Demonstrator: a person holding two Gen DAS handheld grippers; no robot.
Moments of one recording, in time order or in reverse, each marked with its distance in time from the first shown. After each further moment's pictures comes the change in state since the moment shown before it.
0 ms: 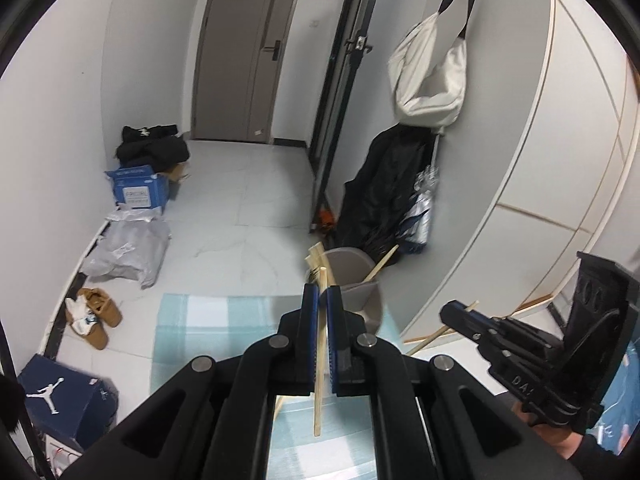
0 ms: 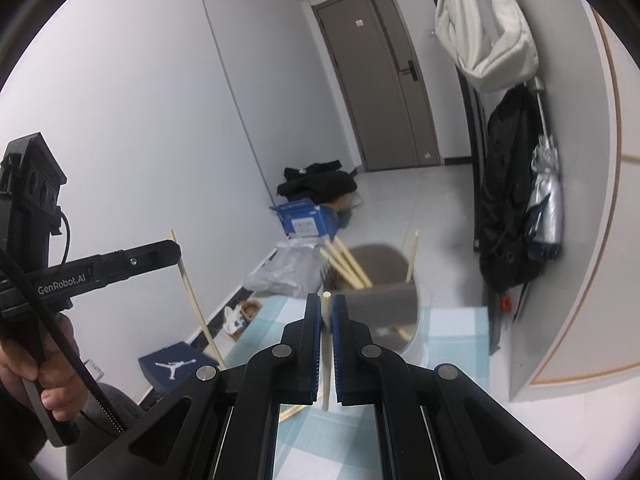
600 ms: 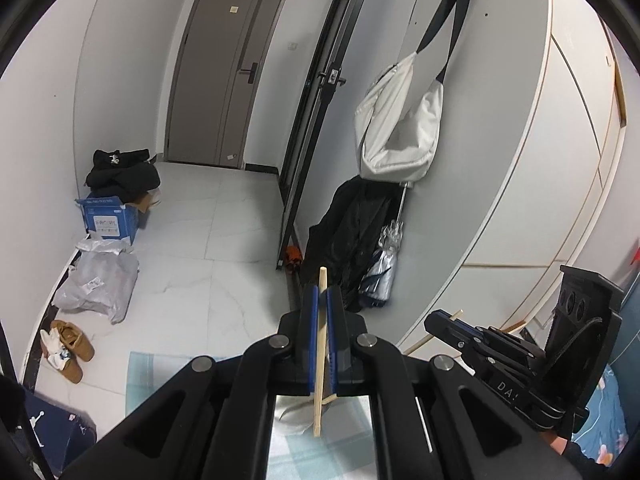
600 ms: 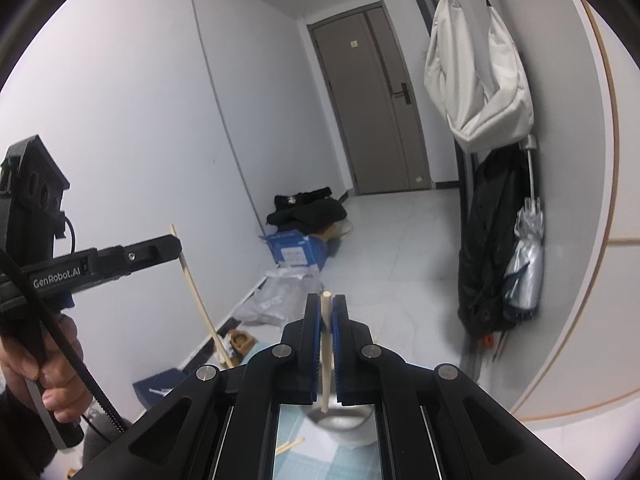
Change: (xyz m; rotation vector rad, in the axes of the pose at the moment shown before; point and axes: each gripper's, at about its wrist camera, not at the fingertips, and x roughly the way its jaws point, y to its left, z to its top) left arm 0.007 -0.022 0.065 -0.009 -0.073 -0.099; right arm -0.014 -0.029 0.092 -0.004 -0.057 -0.028
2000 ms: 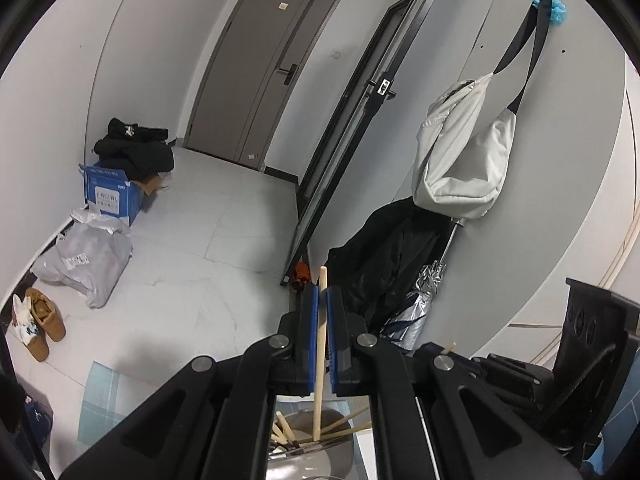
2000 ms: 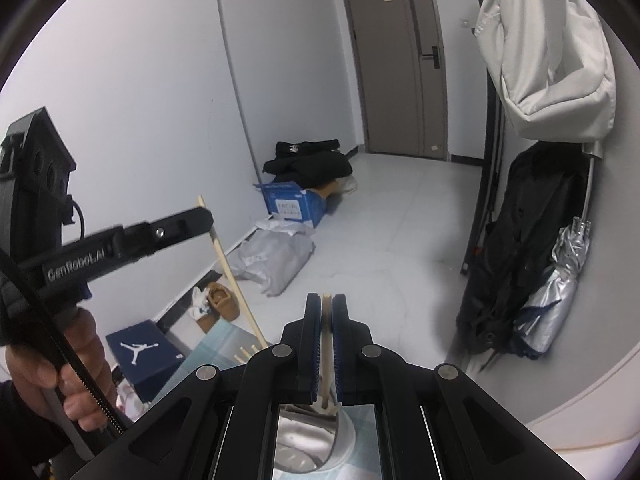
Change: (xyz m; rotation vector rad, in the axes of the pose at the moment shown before) left arm 0.081 0.048 0.010 -0.165 -0.071 0.034; right arm 0.116 -0.022 0.026 -0.146 0.204 0.006
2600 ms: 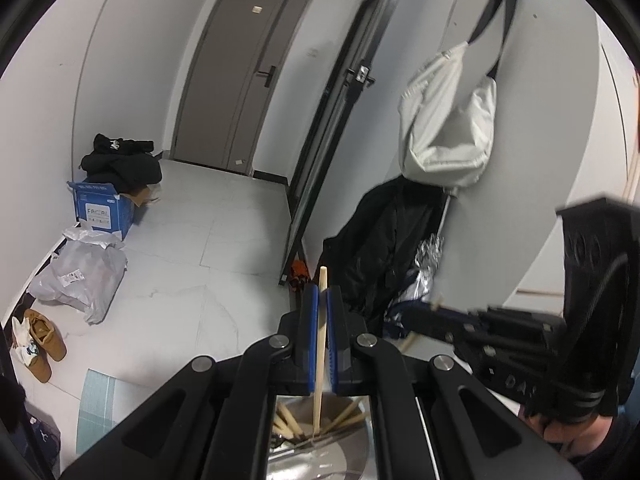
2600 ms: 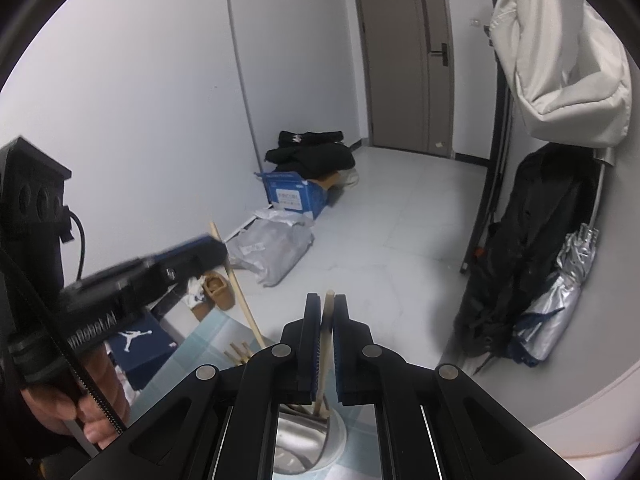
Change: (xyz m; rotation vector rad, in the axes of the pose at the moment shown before) left arm 0.009 0.000 -0.037 0.099 0.002 -0.026; right arm 0.014 0.003 0.000 -0.049 0.033 0.001
